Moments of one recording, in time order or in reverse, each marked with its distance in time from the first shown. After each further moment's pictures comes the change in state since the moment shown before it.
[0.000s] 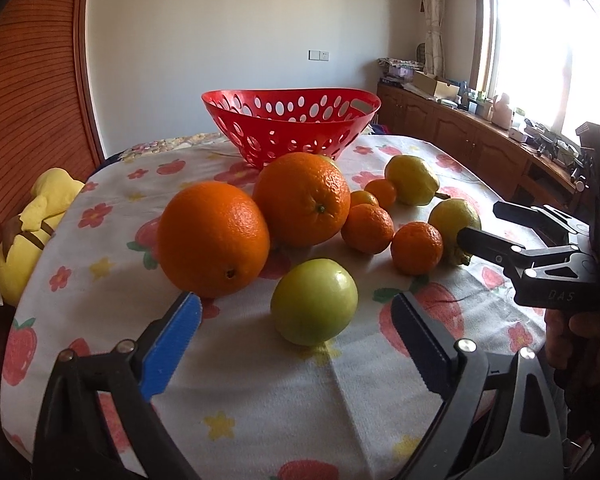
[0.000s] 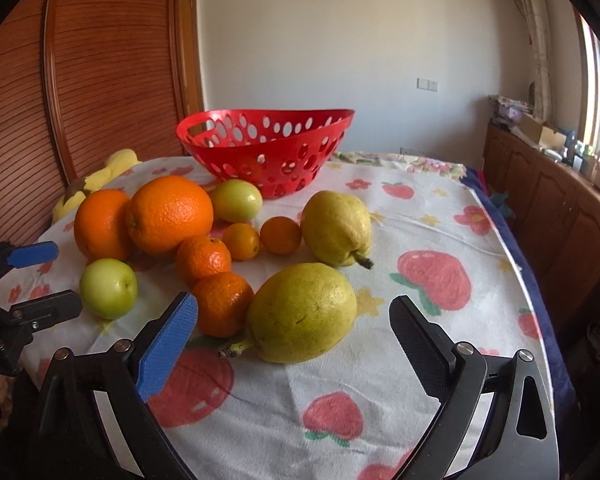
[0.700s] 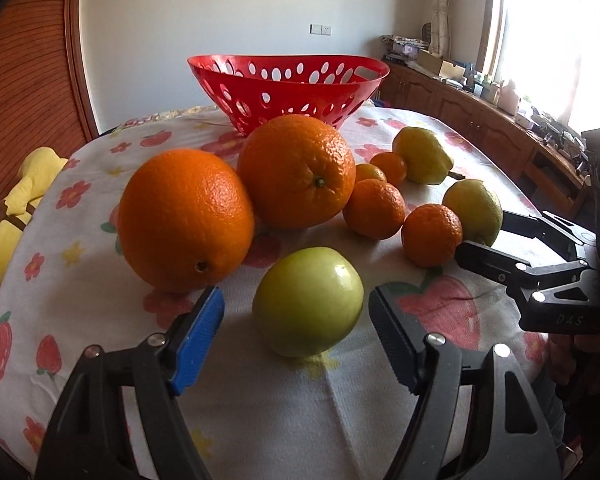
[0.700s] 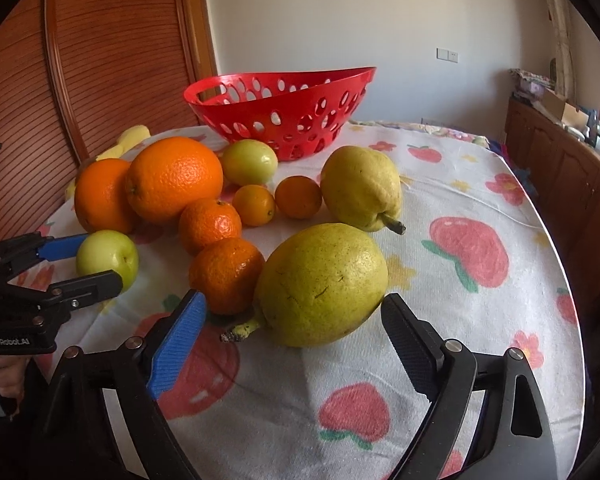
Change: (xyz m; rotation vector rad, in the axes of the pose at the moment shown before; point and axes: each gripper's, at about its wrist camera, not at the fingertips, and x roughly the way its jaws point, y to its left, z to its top) left arm 0.036 -0.001 0.003 -0.021 0.104 -0.007; right arm 0.025 0.000 -0.009 0.010 0.100 0.062
